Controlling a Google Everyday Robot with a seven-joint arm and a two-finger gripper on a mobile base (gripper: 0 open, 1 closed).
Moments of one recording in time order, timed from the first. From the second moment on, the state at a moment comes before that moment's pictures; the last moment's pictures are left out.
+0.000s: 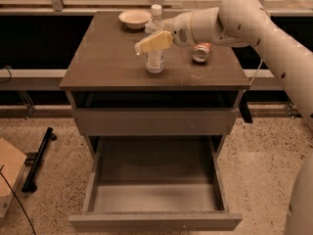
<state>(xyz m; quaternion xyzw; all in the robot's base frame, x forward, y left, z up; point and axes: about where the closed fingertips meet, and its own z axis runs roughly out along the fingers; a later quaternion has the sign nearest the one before) 0.745 -0.003 0.933 -0.42 0.70 0.28 0.50</state>
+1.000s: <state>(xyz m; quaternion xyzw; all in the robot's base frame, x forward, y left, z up) 0.710 -0.016 0.936 -0.40 0.69 0.29 0.53</state>
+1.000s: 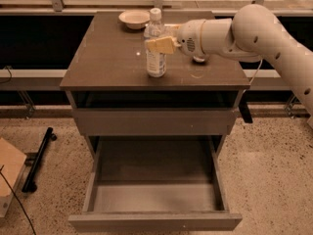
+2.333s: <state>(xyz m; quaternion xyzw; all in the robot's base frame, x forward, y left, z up) 0.521 -0.084 0.923 -0.48 0.71 0.24 0.45</state>
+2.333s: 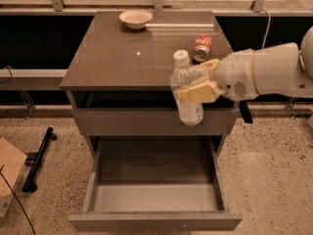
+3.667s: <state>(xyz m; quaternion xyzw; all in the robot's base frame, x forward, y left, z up) 0.504 -0.090 0.756 -0.43 0.74 0.29 0.42</state>
